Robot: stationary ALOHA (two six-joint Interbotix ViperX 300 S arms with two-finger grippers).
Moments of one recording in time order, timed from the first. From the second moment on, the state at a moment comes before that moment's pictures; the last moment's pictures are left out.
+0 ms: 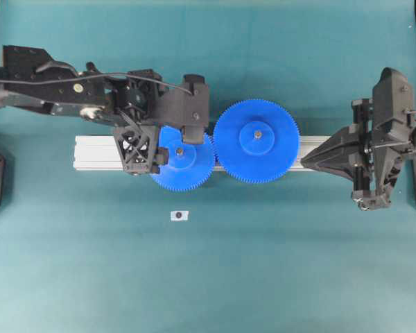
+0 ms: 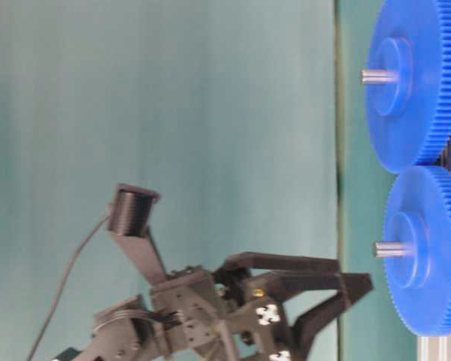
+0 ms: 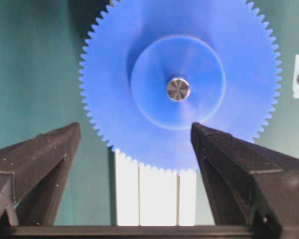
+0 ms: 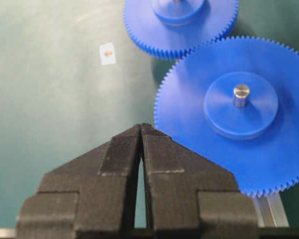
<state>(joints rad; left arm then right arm) 0.15 -0.02 0.44 0.02 0.63 0.17 0.00 -0.63 1.08 0.05 0.07 0.23</state>
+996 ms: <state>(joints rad) 0.11 -0.42 0.66 0.02 0.56 0.10 0.00 -0.64 1.11 0.05 0.02 0.23</state>
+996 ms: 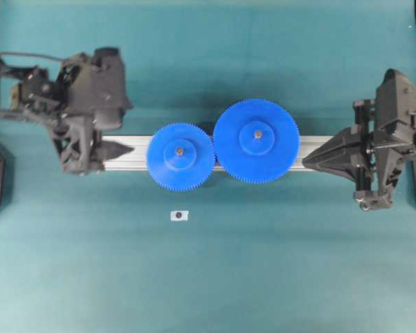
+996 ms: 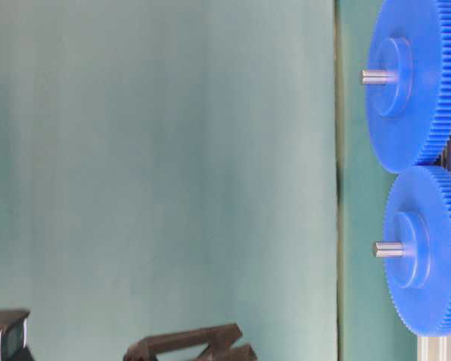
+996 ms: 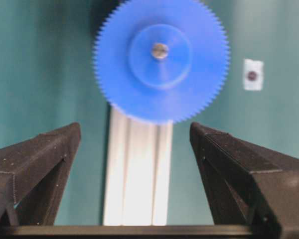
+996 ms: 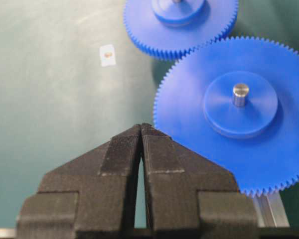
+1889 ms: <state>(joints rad) 0.05 -0.58 0.78 0.02 0.48 0.09 -0.04 -1.10 1.20 0.02 0.35 0.23</state>
